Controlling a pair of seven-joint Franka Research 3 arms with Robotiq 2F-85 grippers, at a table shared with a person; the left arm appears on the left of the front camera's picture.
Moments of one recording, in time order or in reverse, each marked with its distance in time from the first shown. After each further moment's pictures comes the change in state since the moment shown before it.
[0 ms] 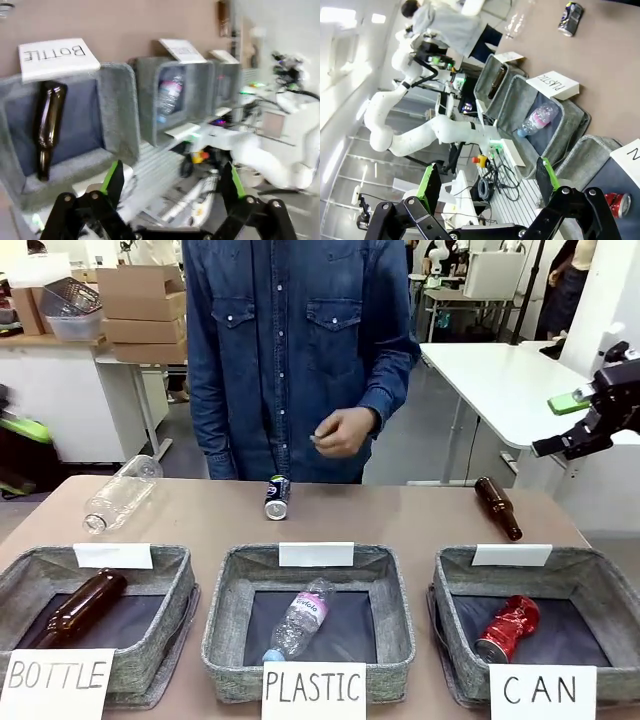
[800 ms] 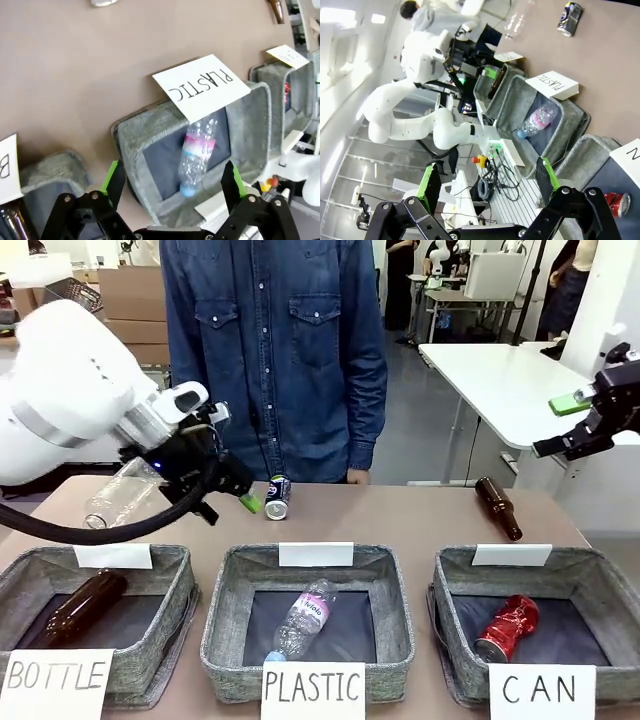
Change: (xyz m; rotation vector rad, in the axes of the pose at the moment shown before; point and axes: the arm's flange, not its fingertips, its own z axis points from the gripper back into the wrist) left arm 0.058 -0.083 -0.227 0.288 0.037 -0.259; right arm 0.000 0.000 0.001 -0.002 -0.001 -0.001
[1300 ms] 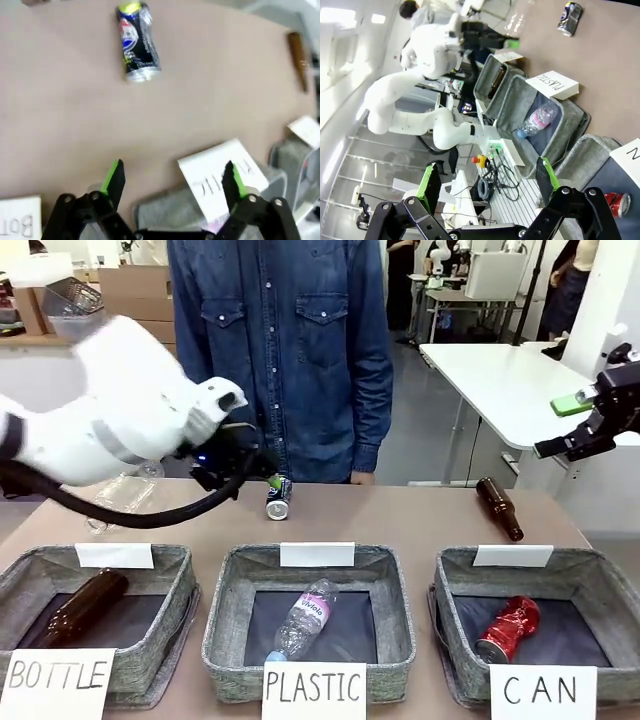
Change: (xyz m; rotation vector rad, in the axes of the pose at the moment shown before) left arm 0.076 0.009 -0.051 0.177 -0.225 0.078; right arm 0.000 0.000 0.000 0.000 0.001 0.000
